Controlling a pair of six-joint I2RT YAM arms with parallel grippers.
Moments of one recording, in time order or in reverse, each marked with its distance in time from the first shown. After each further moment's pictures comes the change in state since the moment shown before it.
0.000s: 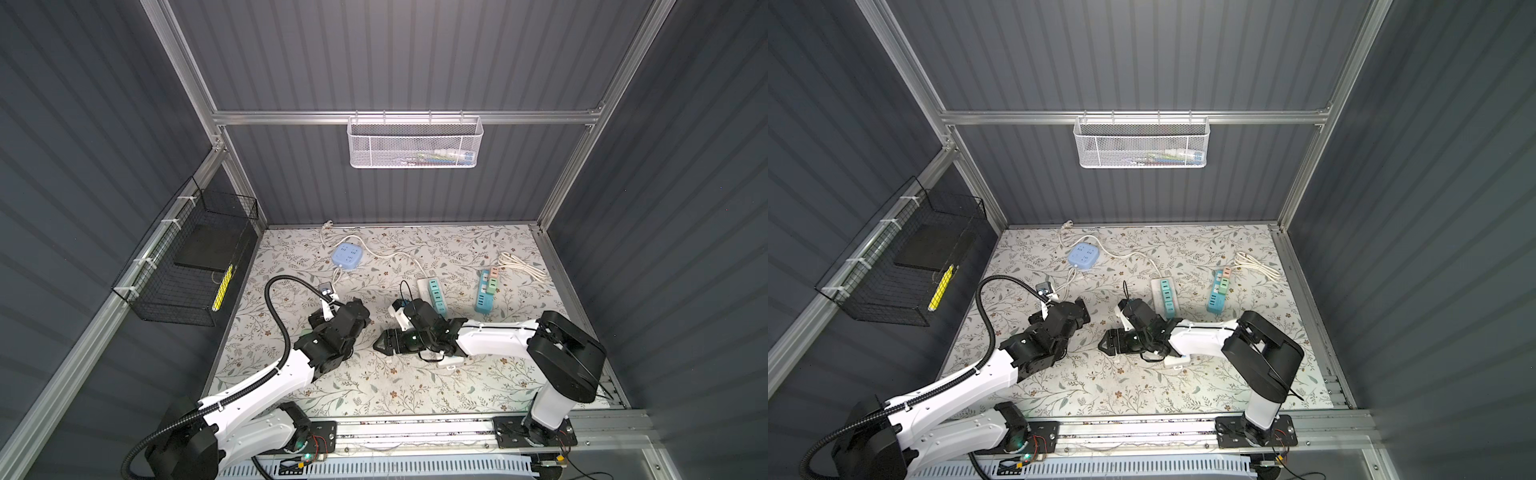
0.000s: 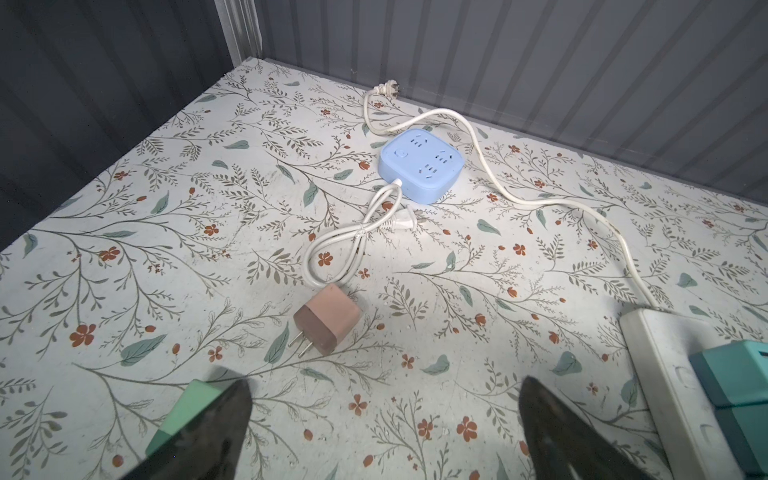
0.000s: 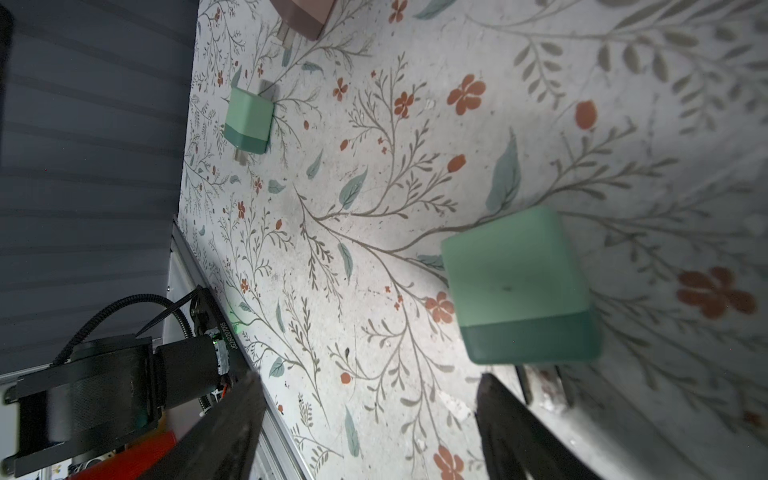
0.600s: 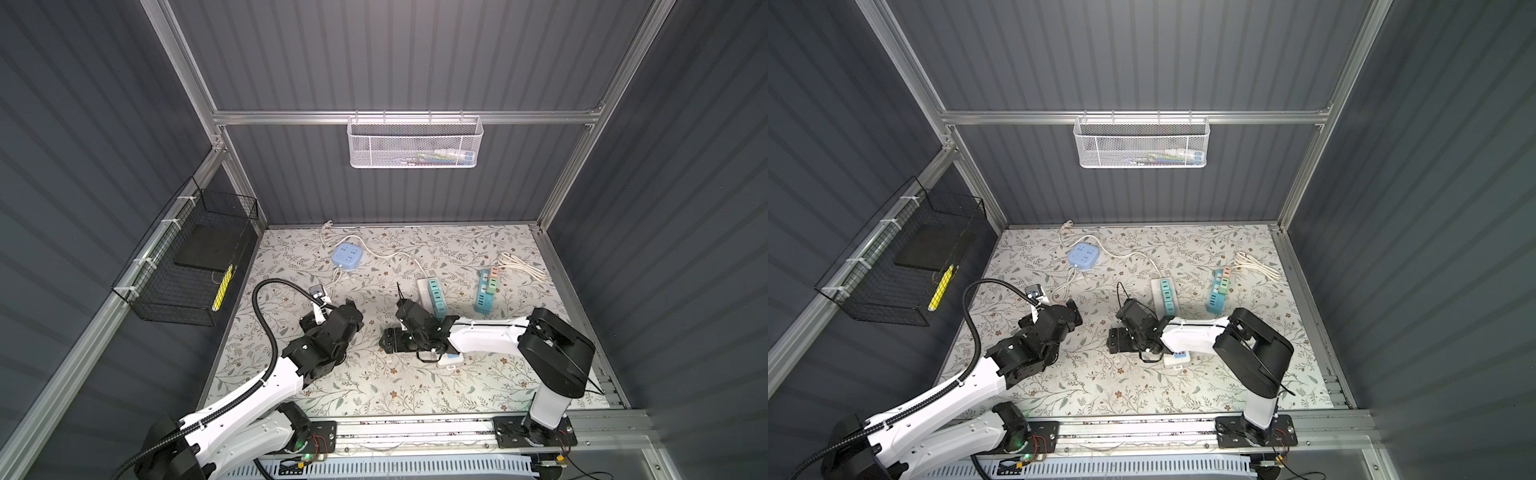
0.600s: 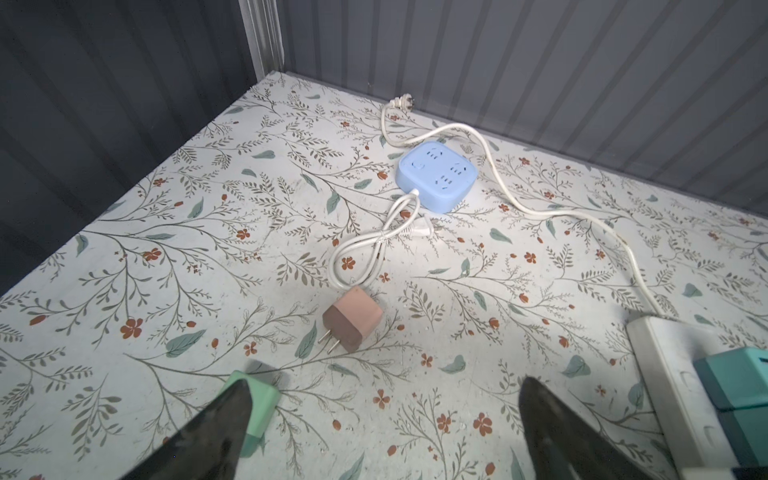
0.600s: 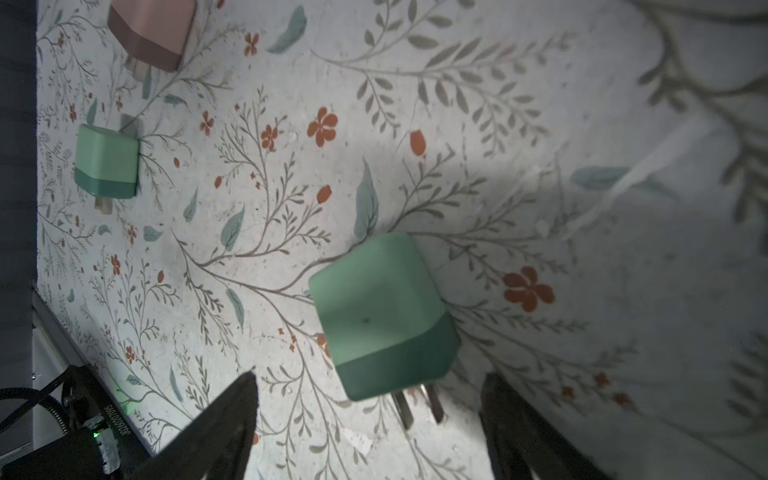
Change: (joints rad) left arm 0.000 -0.115 0.001 -0.099 -0.049 -0.008; right arm 0.038 0.100 0.082 -0.144 0.227 0.043
